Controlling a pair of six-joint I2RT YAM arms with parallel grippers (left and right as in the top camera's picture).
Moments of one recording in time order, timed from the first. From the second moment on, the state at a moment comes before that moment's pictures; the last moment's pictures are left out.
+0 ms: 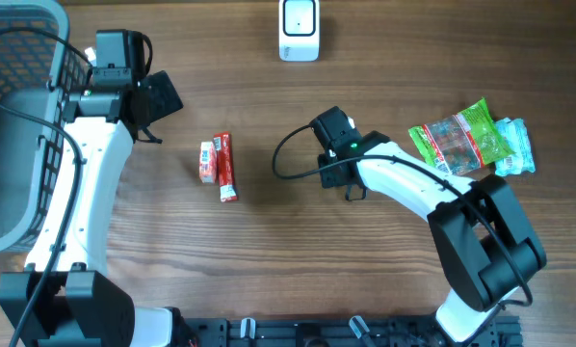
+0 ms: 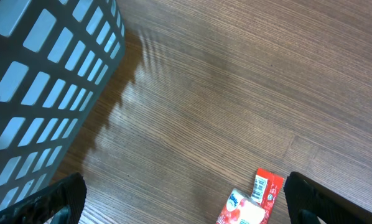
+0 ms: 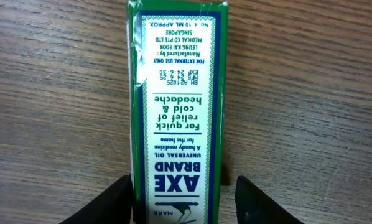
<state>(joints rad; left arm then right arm) -0.01 1.59 1.40 -0.88 -0.26 -0.42 0.55 1.86 1.08 -0.54 0.16 0.36</state>
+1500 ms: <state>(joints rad) -0.01 1.59 1.40 -0.88 -0.26 -0.42 0.55 1.86 1.08 -0.53 0.12 0.40</state>
